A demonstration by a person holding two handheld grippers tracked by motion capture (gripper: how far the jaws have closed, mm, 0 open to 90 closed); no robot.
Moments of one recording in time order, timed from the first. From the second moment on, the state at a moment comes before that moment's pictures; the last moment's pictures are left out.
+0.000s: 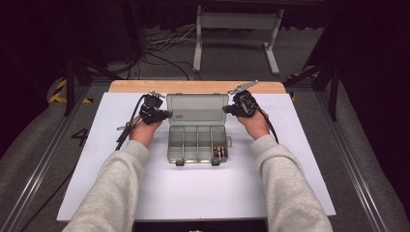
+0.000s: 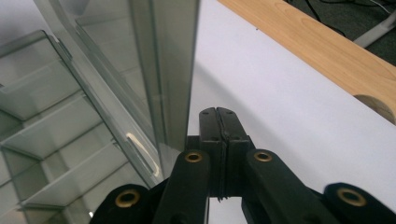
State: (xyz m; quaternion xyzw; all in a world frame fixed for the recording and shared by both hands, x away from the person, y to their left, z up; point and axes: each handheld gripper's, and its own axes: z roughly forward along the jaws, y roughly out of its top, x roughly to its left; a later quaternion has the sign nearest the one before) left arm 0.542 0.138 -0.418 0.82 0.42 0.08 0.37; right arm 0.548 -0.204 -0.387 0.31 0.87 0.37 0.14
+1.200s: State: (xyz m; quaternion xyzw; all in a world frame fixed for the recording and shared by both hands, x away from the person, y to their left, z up) left arm 0.477 0.164 -0.370 0.82 0.34 0.04 0.45; right arm 0.472 -0.210 -0.341 0.25 0.87 0.41 0.12
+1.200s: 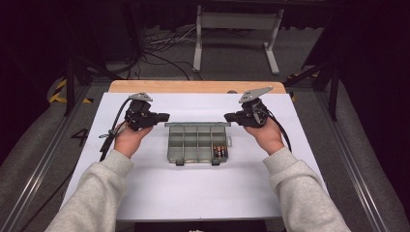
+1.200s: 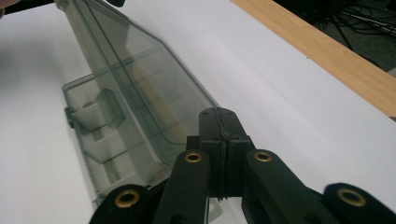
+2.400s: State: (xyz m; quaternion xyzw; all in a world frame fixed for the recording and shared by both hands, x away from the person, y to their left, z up) left arm 0.429 0.158 -0.385 0.87 0.30 -0.03 0.39; right arm 0.427 -0.193 -0.371 0.22 0.92 0.33 0.07
